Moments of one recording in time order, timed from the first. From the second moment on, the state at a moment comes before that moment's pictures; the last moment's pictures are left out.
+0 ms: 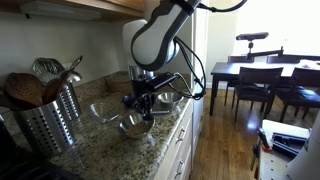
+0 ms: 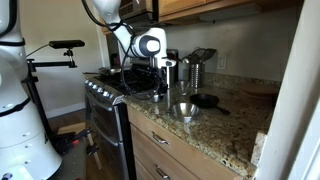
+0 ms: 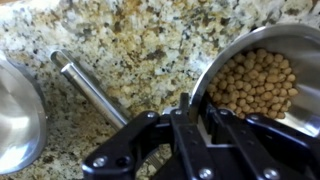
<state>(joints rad) 0.09 0.22 0.12 -2.22 -0.08 2.46 0.23</state>
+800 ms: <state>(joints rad) 0.09 0.19 0.07 -2.22 -0.08 2.46 0.23</state>
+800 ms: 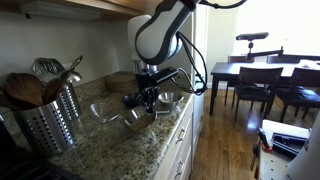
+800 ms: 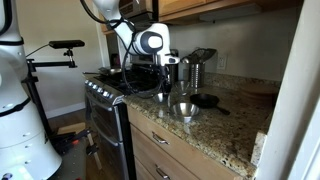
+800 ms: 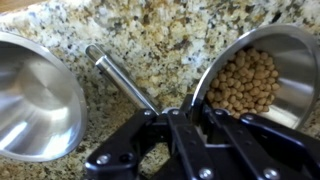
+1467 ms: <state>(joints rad) 0.07 0.13 0.02 -2.28 -0.08 2.46 0.23</state>
